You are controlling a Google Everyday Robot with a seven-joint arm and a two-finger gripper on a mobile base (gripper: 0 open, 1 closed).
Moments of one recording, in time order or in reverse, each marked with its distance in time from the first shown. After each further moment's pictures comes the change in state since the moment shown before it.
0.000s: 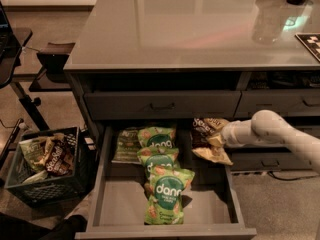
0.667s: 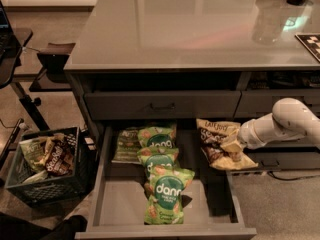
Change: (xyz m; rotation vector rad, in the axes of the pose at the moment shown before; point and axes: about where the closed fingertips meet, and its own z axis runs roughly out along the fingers) arm 0.017 0.024 -0.070 -0.195 0.106 -0.121
